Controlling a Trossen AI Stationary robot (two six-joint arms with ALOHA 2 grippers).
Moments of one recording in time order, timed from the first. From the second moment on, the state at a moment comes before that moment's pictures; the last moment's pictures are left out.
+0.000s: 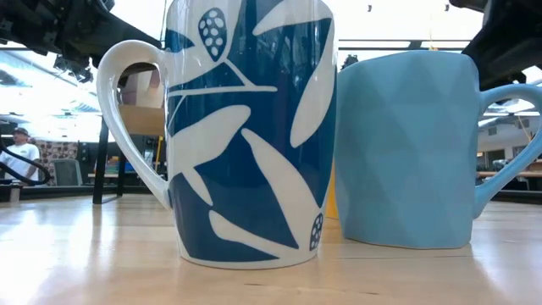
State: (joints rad) left arm -0.54 1.04 0.30 0.53 -0.63 -0.20; right arm 0.76 1.52 0.76 -0.19 0.82 0.94
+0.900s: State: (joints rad) left arm -0.54 1.04 0.30 0.53 -0.62 -0.21; right arm 0.70 1.70 0.85 -0.31 0.84 1.07
